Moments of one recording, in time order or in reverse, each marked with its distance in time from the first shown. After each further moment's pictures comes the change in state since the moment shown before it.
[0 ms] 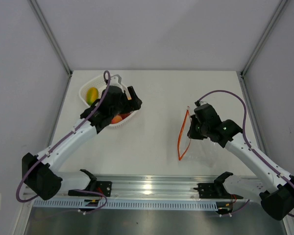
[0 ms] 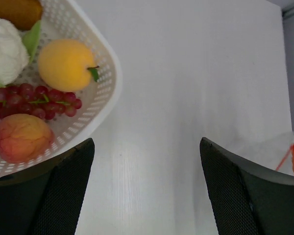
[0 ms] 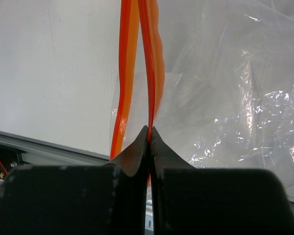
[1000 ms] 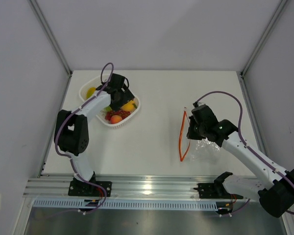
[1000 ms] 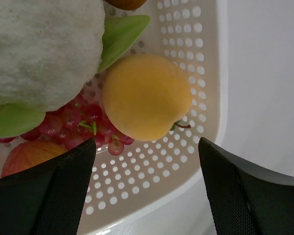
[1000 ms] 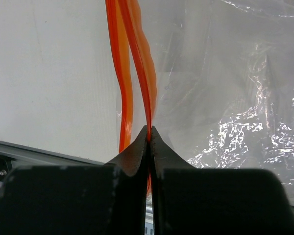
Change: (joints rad) left arm 0.267 0.586 0.324 -0.227 0.036 -0.286; right arm 0.005 0.029 -0.039 0.045 0.019 -0.002
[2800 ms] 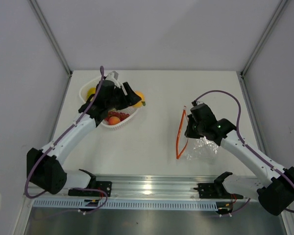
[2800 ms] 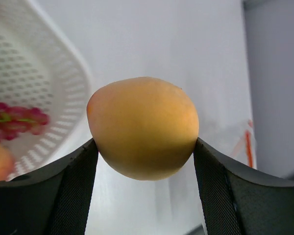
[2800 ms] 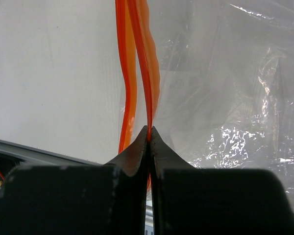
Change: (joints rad) left arm -0.077 -0.466 -0.278 0.257 0.243 0.224; right arm 0.000 0.034 0.003 0.044 -0.016 0.009
